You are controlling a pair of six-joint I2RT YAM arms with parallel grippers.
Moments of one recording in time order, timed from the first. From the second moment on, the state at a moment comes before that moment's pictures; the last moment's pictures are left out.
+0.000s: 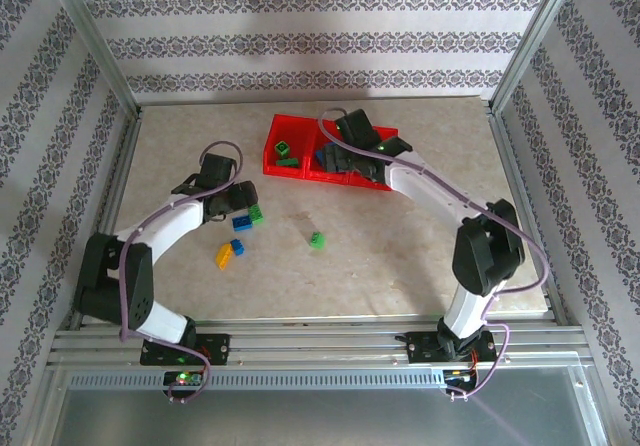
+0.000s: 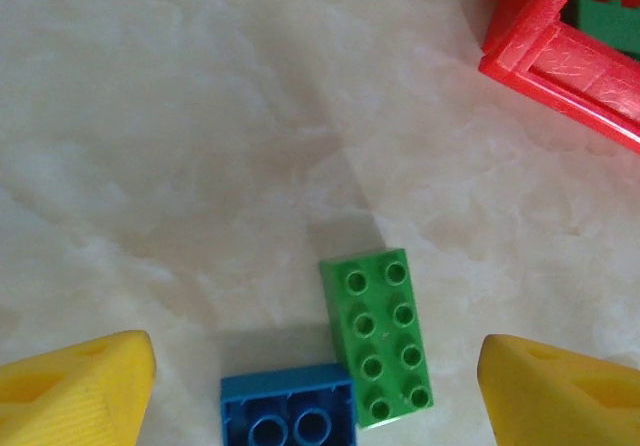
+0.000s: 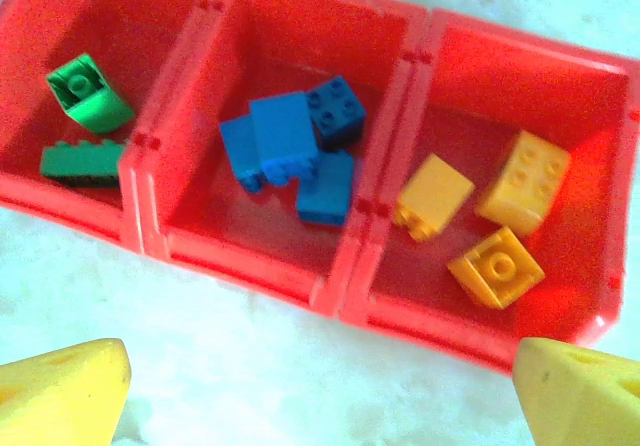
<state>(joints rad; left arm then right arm) -0.22 1.52 0.93 -0.39 -0.04 -0.52 0.55 1.73 1.46 -0.62 0.24 0.37</state>
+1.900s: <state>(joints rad) -0.37 1.84 1.14 -0.55 -0.10 -0.47 0.57 1.37 1.09 -0.61 0.31 0.58</state>
